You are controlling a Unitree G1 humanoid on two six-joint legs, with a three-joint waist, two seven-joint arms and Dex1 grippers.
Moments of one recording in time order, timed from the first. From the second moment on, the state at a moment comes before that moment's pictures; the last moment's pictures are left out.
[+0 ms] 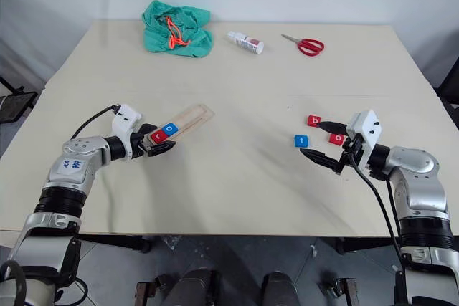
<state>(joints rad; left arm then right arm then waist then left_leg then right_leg) -0.69 0.61 0.01 0.56 -0.14 0.35 -0.75 -0.46 -0.72 -0.17 0.30 0.39 0.09 1.16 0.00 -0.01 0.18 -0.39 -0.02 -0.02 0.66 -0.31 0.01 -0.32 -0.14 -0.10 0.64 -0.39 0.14</state>
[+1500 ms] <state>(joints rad) -0.63 0.49 -0.32 0.22 -0.06 0.14 -1.13 -0.12 -0.88 -0.25 -0.02 0.50 0.22 1.32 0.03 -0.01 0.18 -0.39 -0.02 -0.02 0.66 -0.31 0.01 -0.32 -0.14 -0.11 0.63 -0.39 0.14</state>
